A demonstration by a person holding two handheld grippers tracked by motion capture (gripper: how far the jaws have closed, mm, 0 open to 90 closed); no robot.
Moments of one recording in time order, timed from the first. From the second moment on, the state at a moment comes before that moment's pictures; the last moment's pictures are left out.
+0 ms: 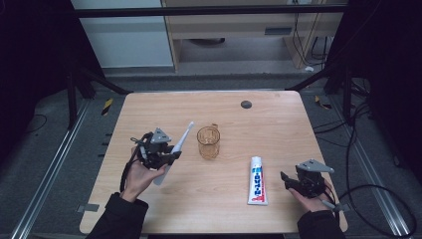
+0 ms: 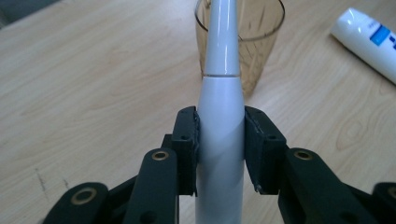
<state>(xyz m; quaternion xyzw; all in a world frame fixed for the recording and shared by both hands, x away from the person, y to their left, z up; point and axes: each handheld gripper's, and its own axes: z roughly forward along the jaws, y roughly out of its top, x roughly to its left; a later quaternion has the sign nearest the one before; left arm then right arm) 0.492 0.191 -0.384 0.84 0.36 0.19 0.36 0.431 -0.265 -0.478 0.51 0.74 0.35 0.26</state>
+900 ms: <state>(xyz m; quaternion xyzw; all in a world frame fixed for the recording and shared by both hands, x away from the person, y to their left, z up) 0.527 0.162 -0.340 0.70 0.40 0.29 0.51 0.431 -0.265 -0.478 0.51 0.74 0.35 0.26</state>
